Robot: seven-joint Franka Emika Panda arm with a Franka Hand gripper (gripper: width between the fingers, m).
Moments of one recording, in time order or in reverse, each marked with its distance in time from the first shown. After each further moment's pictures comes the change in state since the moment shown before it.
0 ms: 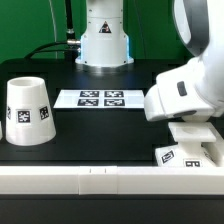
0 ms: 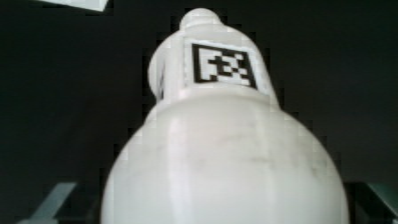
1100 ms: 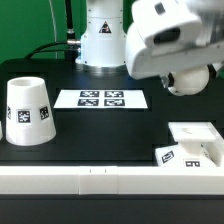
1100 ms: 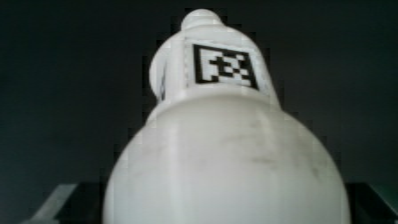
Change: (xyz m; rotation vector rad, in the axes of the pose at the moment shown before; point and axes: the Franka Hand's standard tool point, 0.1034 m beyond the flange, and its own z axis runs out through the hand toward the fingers) arm -0.026 0.027 -0.098 -0.008 0.404 -0.043
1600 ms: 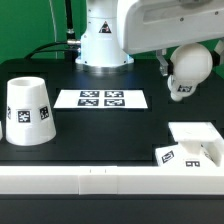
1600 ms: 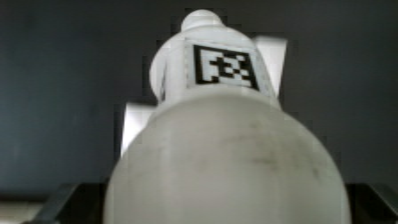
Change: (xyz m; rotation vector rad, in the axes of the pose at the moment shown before) arm 0.017 0.008 -0.032 -0.046 0.363 0.005
